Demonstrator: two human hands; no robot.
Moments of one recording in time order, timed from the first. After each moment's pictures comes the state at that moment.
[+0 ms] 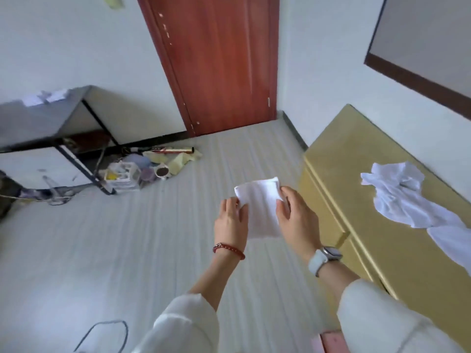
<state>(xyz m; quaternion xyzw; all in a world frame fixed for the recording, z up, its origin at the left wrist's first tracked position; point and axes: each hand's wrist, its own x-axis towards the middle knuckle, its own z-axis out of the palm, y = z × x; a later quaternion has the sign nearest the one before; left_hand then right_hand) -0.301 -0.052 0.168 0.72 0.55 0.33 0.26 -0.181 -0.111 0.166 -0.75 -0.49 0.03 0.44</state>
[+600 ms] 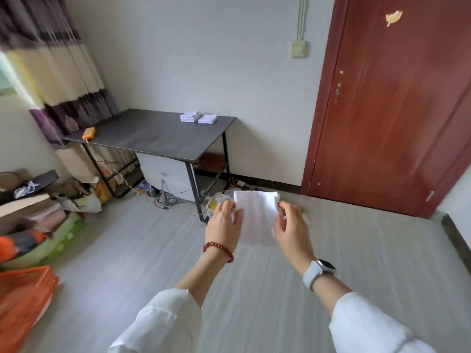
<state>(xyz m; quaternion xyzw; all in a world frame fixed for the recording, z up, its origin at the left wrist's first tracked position) -0.637 0.411 0.220 0.61 0.68 0.38 0.12 -0.487 0.412 0.205 -0.56 -0.68 0.14 0.46</state>
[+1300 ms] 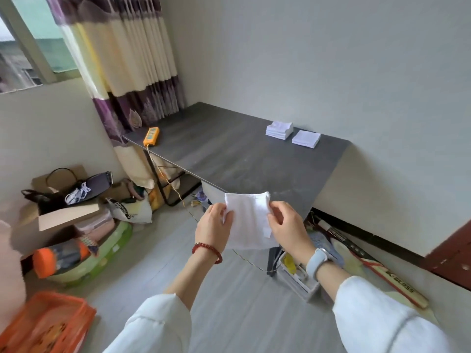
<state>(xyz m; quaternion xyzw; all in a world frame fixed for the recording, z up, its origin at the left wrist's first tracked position) -1.105 0.857 0.195 0.48 0.78 0.38 0.09 -0.946 0.921 0.194 -0.46 -0.76 0.32 0.34</state>
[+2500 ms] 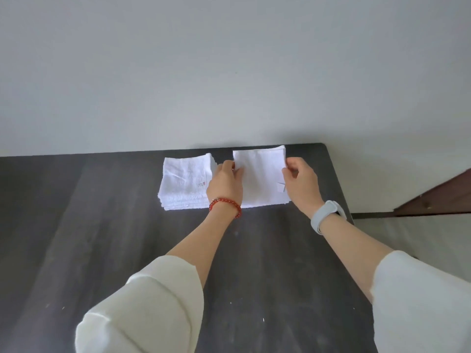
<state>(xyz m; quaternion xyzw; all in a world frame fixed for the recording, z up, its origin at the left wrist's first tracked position) -1.110 1.685 0.057 0.67 0.65 0.24 0.27 -0.962 1.641 0.056 -0.75 -0.46 0.24 0.42</state>
